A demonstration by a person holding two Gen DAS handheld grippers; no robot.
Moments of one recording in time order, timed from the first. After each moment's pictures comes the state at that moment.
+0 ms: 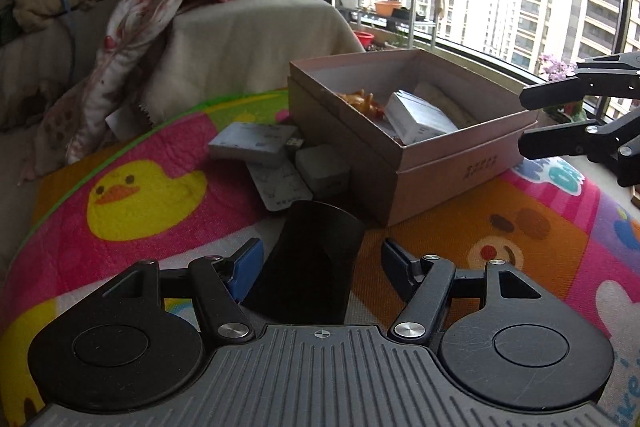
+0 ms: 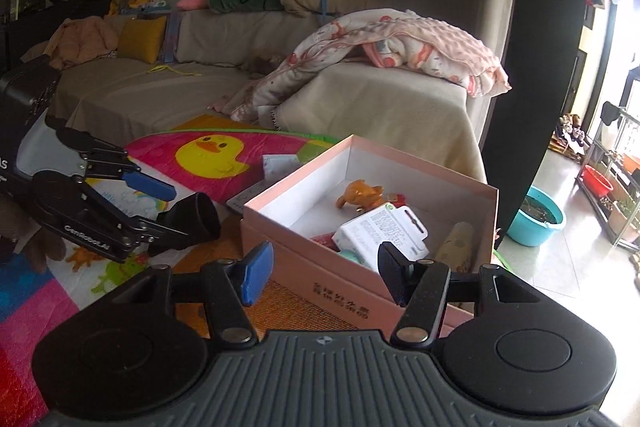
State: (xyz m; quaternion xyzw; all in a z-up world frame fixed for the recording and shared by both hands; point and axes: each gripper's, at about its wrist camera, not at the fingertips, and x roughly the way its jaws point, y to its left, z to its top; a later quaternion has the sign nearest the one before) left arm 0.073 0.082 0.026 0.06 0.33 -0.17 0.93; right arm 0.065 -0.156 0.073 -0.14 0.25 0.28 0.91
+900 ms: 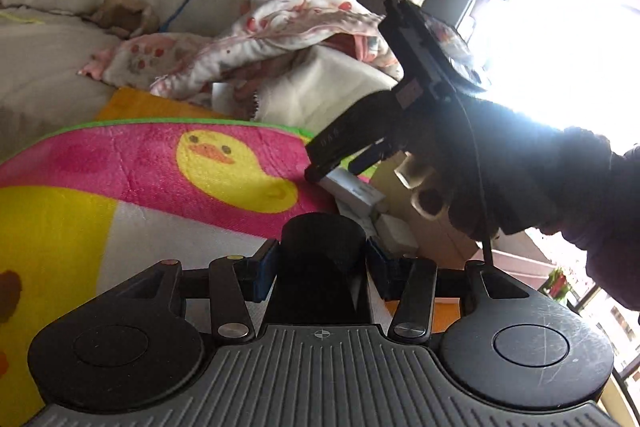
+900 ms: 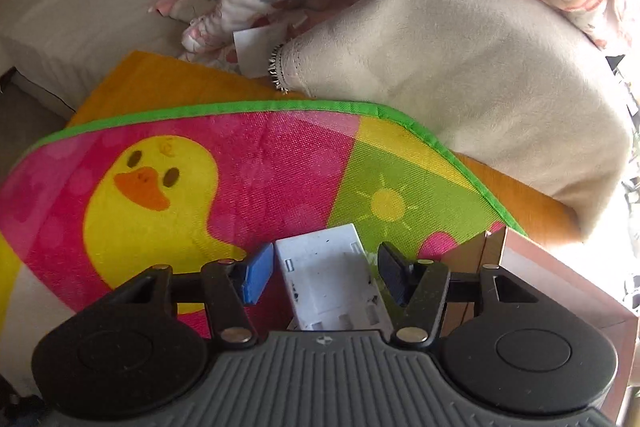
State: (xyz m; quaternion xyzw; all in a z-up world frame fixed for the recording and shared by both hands) left arm 0.046 0.185 0.011 -0.22 0.24 -0.10 0.94; right arm 0.276 0.085 0.033 -0.22 0.47 0.19 0.83
